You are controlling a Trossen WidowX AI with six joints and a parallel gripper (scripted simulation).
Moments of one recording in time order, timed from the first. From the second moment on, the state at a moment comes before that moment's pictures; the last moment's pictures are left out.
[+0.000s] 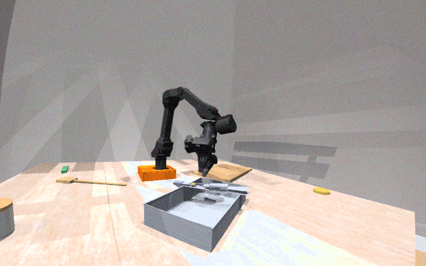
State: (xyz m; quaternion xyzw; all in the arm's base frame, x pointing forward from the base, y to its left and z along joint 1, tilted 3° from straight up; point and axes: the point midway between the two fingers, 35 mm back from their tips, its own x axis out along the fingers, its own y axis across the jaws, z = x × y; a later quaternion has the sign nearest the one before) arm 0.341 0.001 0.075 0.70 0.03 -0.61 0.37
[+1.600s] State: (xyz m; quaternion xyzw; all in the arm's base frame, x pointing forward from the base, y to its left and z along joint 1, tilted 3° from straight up) arm 0.359 -0.023 0.024 0.71 0.02 -0.61 0.37
